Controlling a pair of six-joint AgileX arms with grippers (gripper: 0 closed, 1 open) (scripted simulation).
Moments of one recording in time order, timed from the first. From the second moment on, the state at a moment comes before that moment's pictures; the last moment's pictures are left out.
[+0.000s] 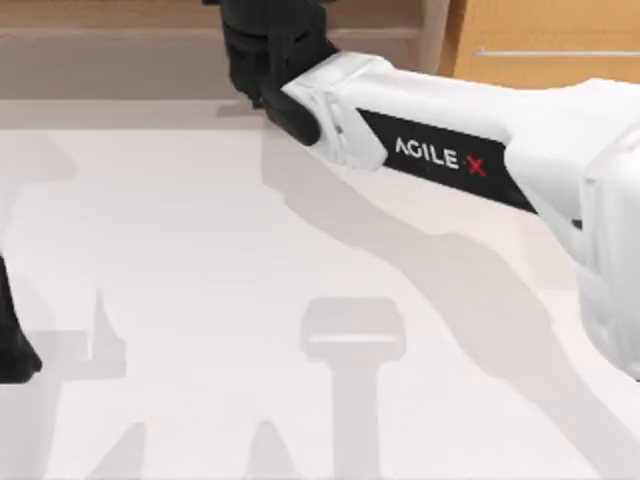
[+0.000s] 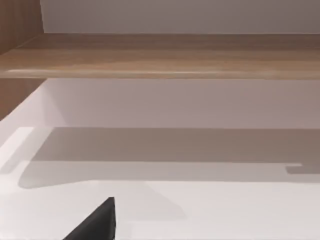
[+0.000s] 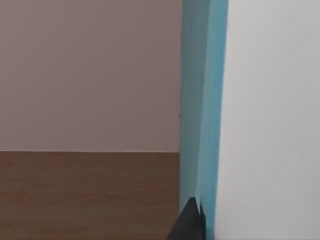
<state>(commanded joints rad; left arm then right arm) 0.00 0.00 0.00 0.00 0.00 0.00 0.74 2.44 2.03 0.41 0.75 0.01</state>
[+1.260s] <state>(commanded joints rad) 0.00 0.00 0.00 0.00 0.00 0.00 0.52 1.44 0.74 0.24 0.14 0.74</state>
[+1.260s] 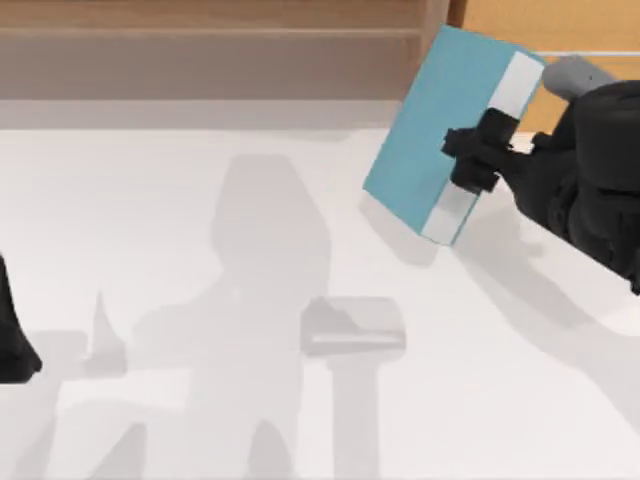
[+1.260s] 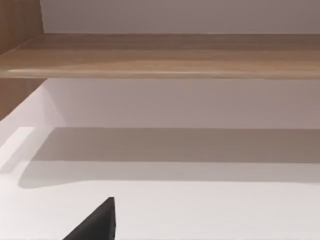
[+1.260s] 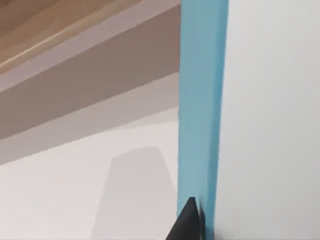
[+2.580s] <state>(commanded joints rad) 0.00 0.00 0.00 0.00 0.00 0.00 -0.52 1.82 0.86 0.68 -0.44 1.45</state>
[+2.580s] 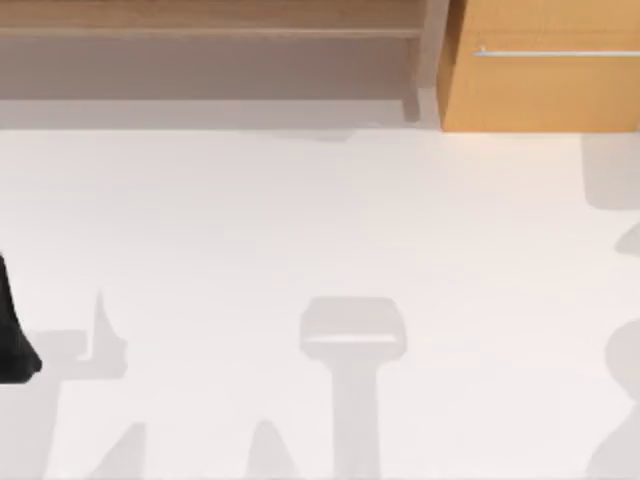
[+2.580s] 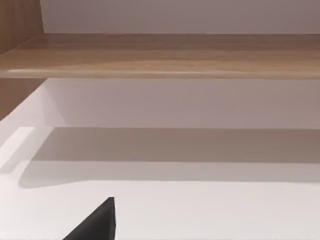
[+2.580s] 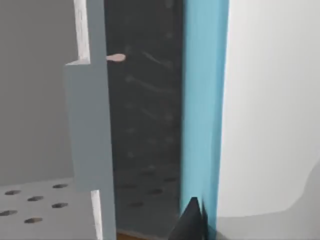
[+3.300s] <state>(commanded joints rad) 0.00 0.00 0.00 0.00 0.00 0.00 -0.51 1.89 0.91 0.70 -0.46 1.45</state>
